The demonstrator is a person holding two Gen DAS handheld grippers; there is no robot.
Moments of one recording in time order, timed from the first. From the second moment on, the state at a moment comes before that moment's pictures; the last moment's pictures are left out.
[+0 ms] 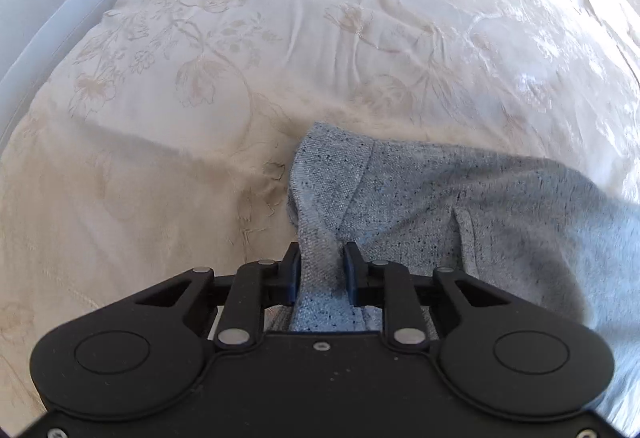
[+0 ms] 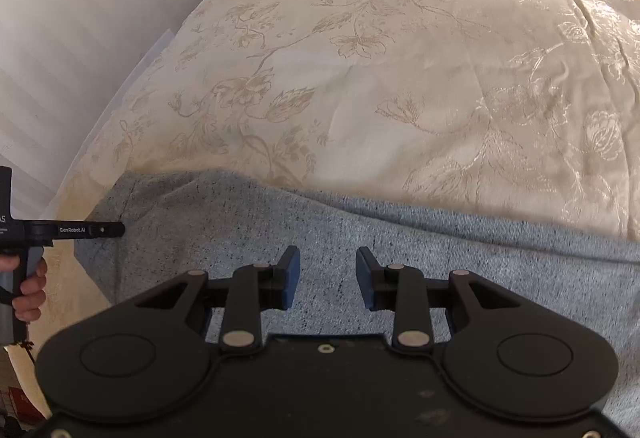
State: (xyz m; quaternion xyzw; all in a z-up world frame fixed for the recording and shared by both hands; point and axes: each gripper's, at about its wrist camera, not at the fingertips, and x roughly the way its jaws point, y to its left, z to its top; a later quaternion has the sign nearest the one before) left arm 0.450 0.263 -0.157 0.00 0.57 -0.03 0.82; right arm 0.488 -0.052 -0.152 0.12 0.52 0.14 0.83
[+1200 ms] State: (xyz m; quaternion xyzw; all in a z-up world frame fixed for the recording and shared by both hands) left arm 0.483 -0.005 -0.213 0.13 0.56 -0.22 0.79; right arm 0.313 -0.098 -0.162 0.25 0.51 -0.04 0.82
